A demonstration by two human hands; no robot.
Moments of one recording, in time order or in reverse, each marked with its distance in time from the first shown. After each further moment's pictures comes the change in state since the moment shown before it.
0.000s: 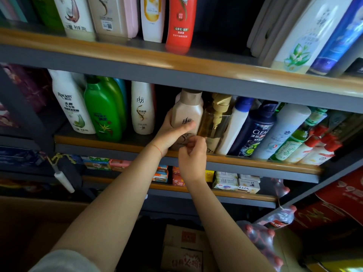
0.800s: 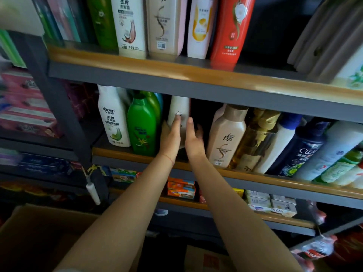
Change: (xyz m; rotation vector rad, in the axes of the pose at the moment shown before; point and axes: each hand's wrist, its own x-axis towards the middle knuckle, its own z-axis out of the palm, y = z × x) left_hand 0.004 0.009 -0.076 -0.045 0.513 -0.080; right_hand 0.060 -0.049 0.109 0.257 -0.186 0.277
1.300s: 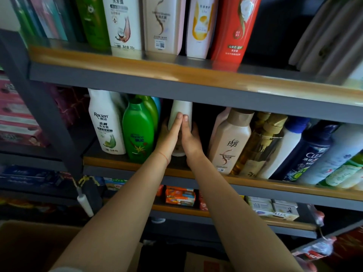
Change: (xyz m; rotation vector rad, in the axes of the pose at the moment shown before) left_hand 0.037 -0.012 0.013 -0.125 -0.094 -0.006; right_hand 0.031 0.003 0.015 -0.012 -0.066 -0.056
